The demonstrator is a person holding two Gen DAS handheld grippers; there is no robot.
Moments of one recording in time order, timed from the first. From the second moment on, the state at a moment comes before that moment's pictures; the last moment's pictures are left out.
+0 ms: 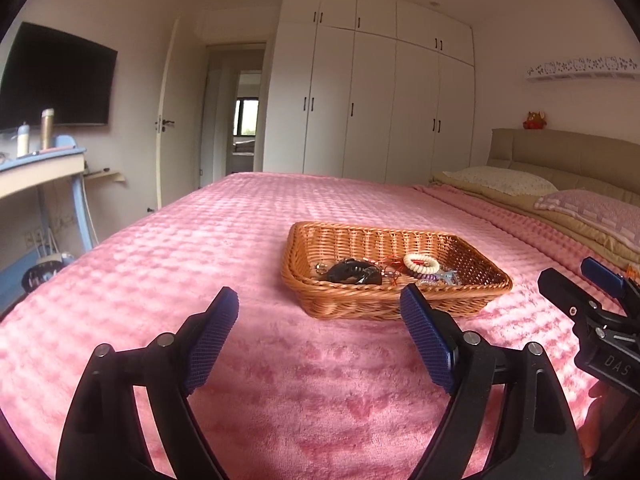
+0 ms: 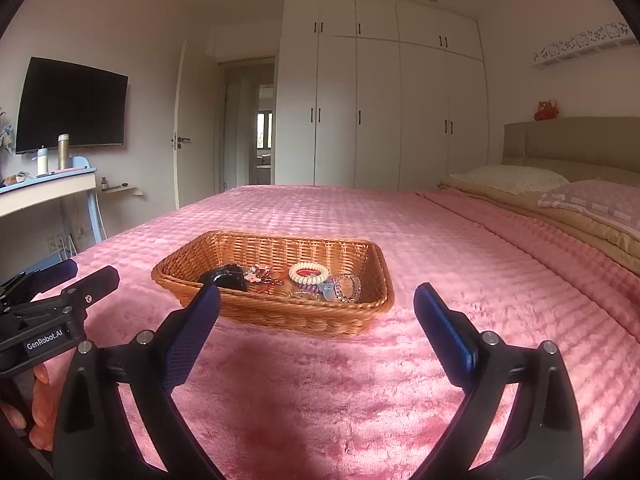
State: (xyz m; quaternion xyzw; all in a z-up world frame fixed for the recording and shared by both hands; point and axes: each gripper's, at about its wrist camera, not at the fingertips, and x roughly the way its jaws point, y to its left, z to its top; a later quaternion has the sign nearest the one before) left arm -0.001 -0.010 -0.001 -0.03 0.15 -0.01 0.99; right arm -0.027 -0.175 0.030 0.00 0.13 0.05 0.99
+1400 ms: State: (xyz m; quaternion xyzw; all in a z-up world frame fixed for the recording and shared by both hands) left arm 0.002 -0.011 -0.004 -0.02 0.16 -0.01 0.99; right arm -0.021 -0.178 0.025 0.01 0.15 0.05 0.99
